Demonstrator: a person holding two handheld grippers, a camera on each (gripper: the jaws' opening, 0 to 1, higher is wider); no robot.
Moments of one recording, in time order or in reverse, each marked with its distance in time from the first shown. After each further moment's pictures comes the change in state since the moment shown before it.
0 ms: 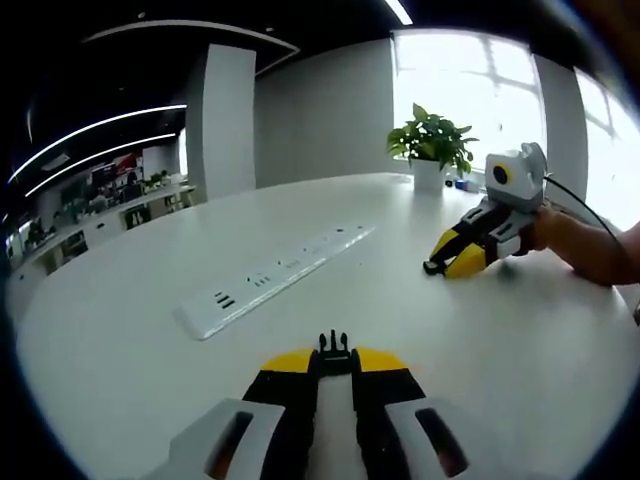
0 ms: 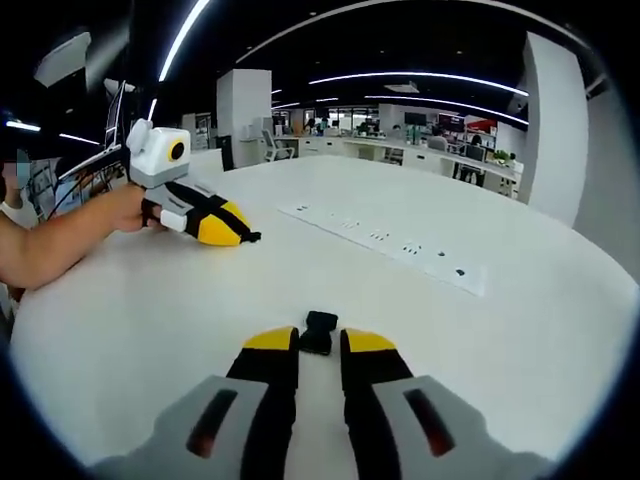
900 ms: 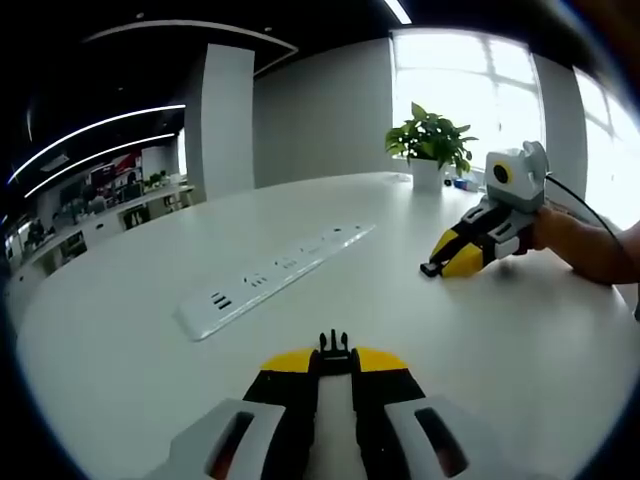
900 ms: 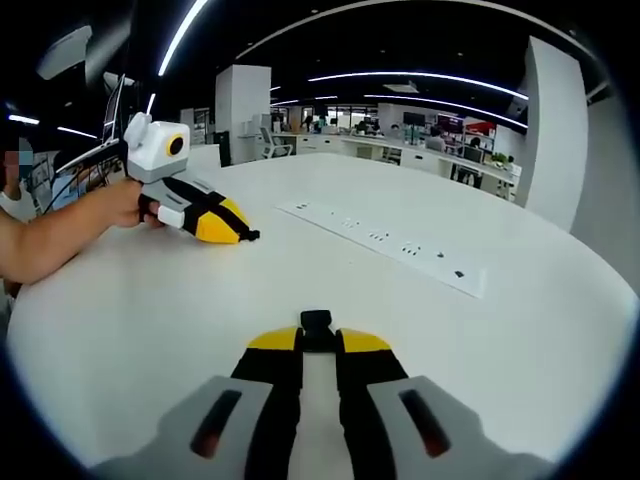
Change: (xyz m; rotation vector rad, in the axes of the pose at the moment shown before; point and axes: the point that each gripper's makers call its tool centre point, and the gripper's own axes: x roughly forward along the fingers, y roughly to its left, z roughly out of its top) left arm 0.001 -0.004 -0.001 0.005 0.004 0.000; right arm 0.002 -0.002 0.001 -0.031 0.009 -0.008
